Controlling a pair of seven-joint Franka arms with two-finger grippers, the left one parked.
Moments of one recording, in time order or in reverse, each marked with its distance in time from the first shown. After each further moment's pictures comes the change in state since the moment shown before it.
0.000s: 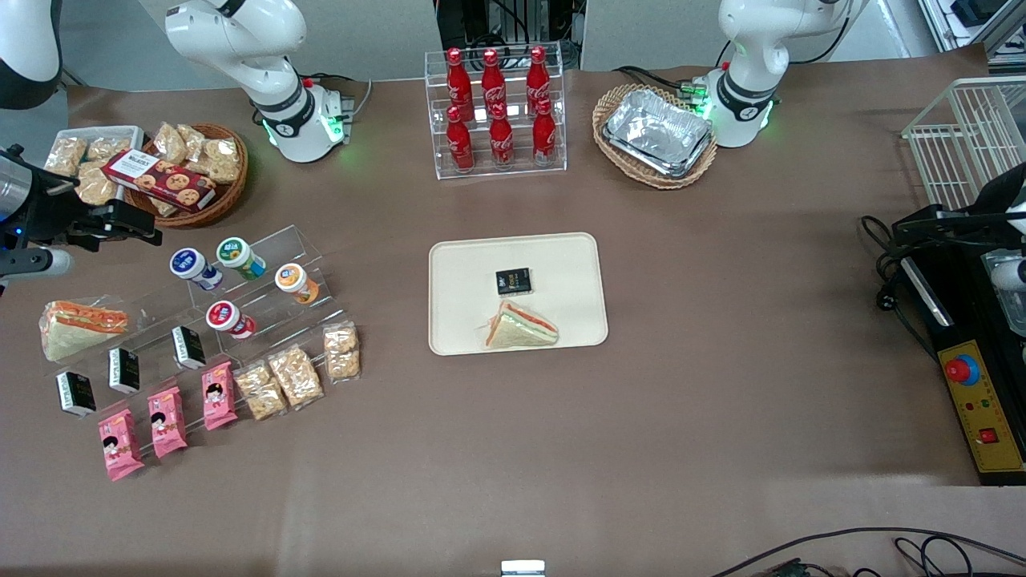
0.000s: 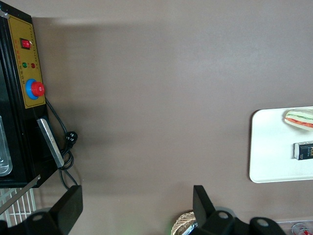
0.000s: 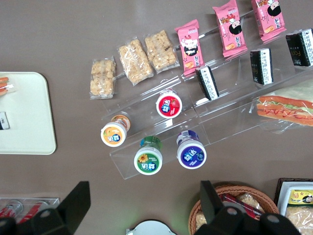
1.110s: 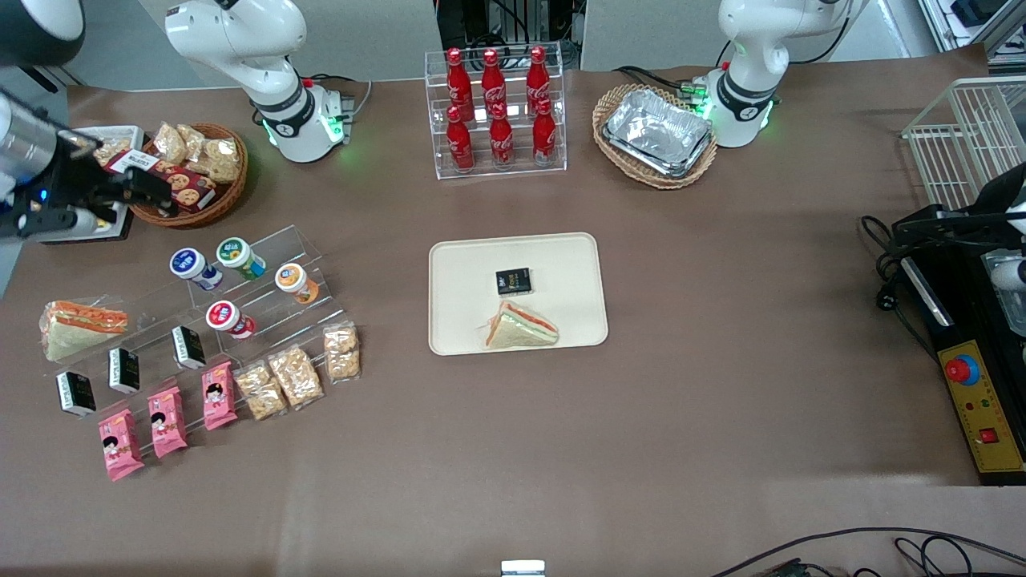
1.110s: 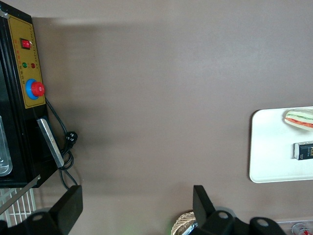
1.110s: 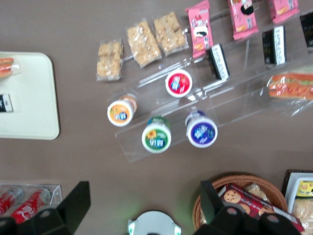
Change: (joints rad) arm 0.002 -0.199 0.023 -0.219 0.000 0.038 0.003
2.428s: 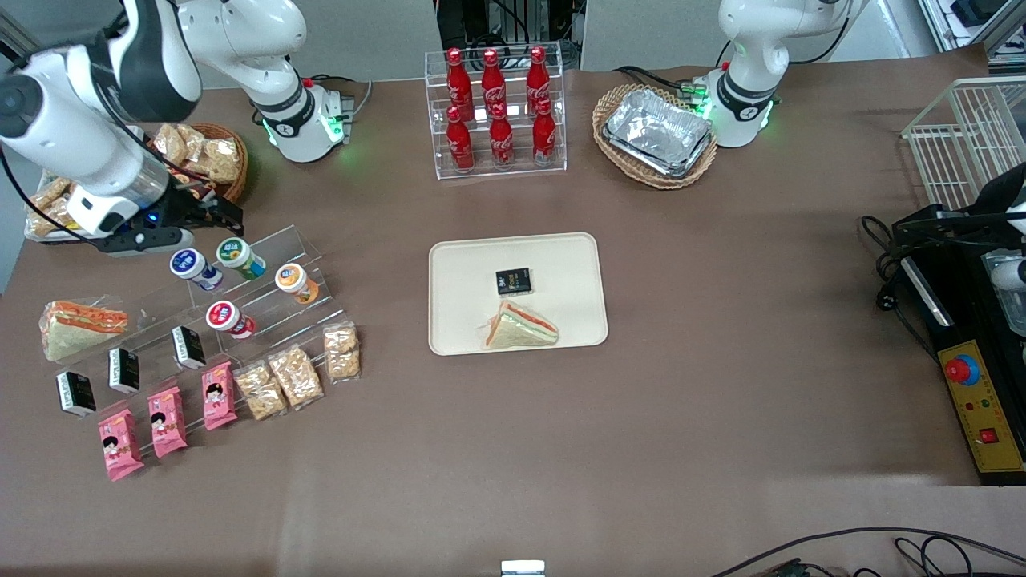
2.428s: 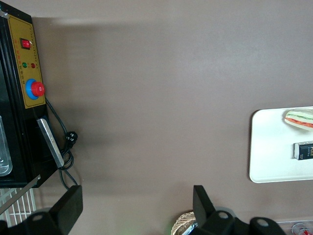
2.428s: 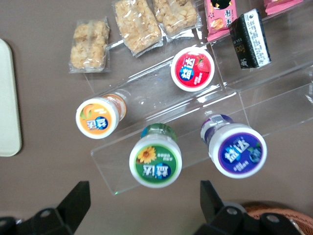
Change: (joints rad) arm 0.000 -0.103 0.020 -0.521 -0.011 0.478 0.002
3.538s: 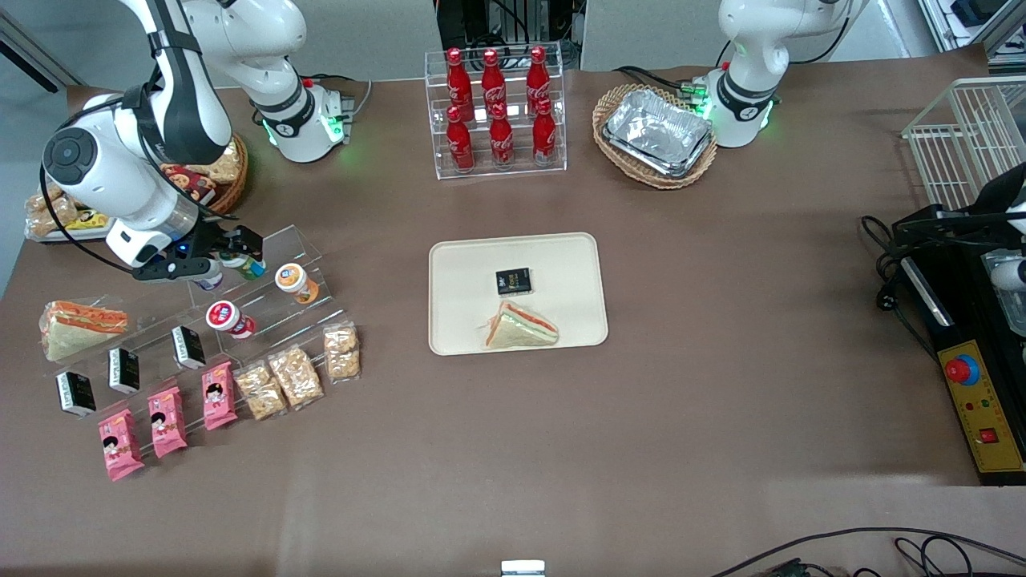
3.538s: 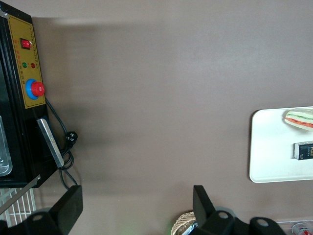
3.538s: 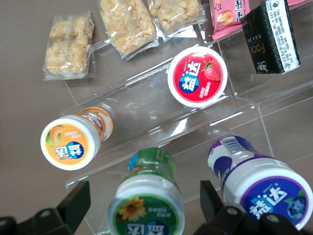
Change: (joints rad) arm -0.003 0.112 -0.001 -0.067 -0.001 0.182 0.000
